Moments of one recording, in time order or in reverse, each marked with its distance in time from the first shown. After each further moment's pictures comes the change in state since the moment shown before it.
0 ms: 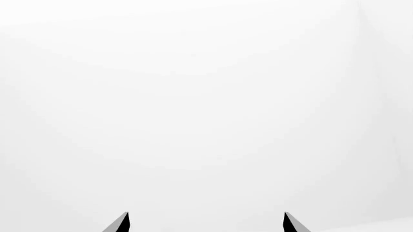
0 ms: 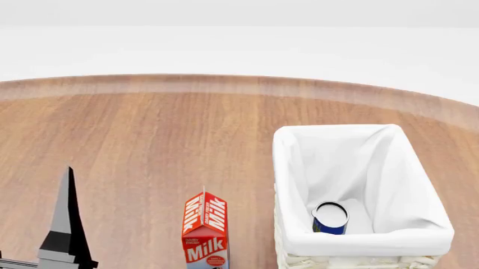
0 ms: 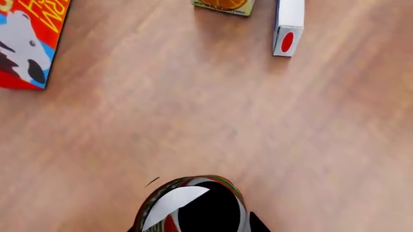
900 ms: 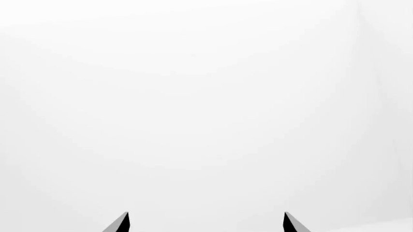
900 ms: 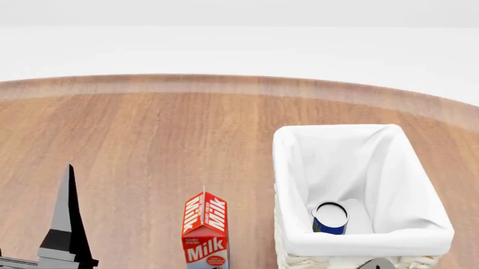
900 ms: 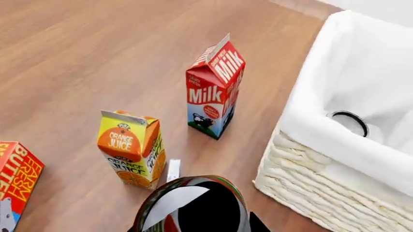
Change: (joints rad) left arm -0.013 -0.004 0.006 0.011 -0.005 -0.016 -0.007; right arm 0.258 0.261 0.340 -0.368 0.427 0.049 0.249
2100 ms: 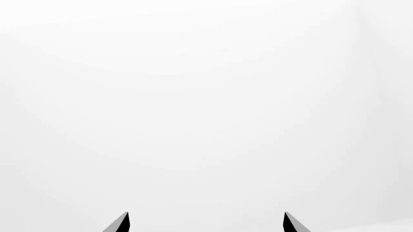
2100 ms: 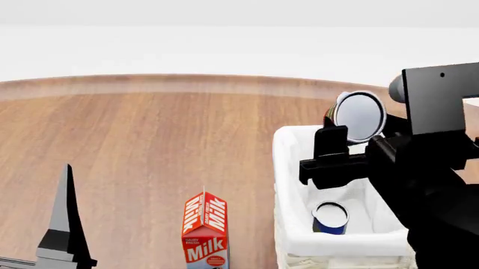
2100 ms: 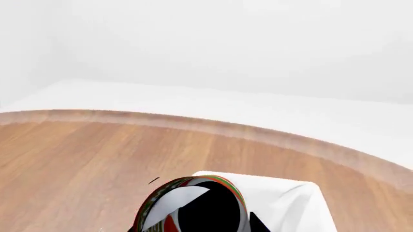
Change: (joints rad) left arm -0.001 -0.010 0.002 0.006 -0.006 0.001 -0.009; right arm 0.562 -0.182 0.066 0.493 0.045 0.007 0.046
